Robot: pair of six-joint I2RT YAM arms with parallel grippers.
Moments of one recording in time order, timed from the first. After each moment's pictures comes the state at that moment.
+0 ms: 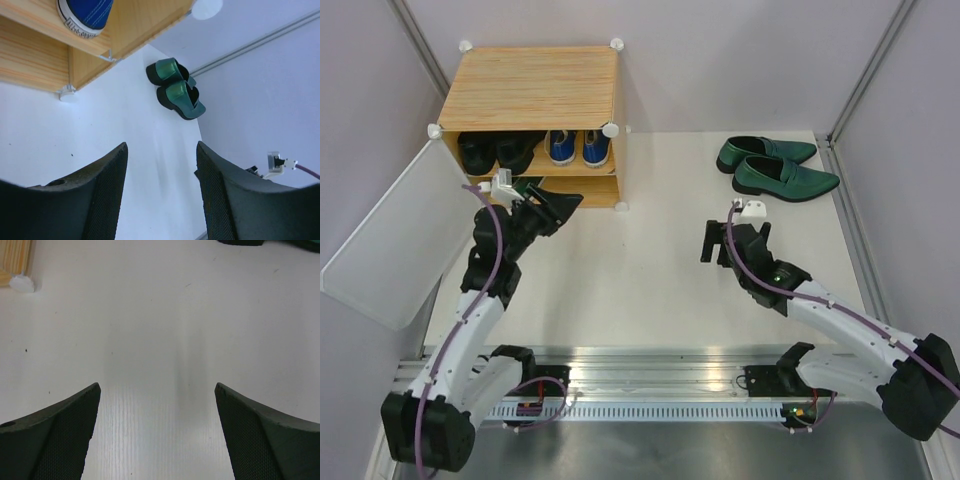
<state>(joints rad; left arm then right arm) -0.15 0.93 0.68 0.15 0.30 -0.91 0.69 1.05 0.67 -0.20 0.51 0.46</state>
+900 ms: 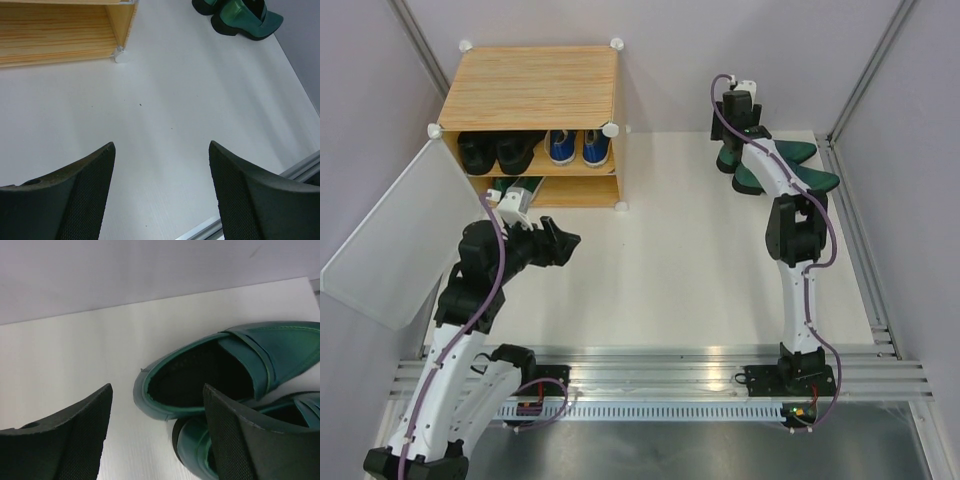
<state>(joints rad) -0.22 0.68 0.83 -0.47 0.29 -0.29 0.22 2.29 2.11 -0.32 0.42 0.17</state>
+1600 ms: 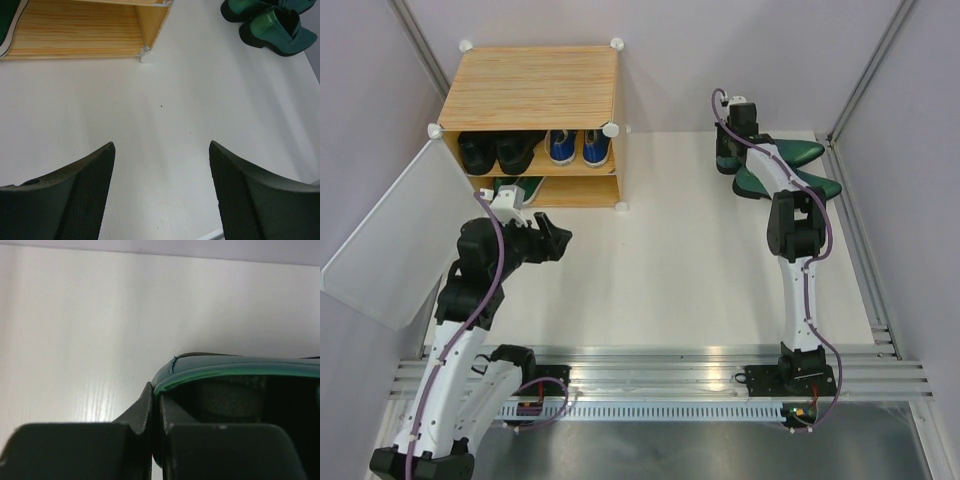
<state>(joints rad) -0.17 0.69 0.83 -0.49 0.24 -0.28 0.16 2.44 2.16 -0.34 0.02 0.07</state>
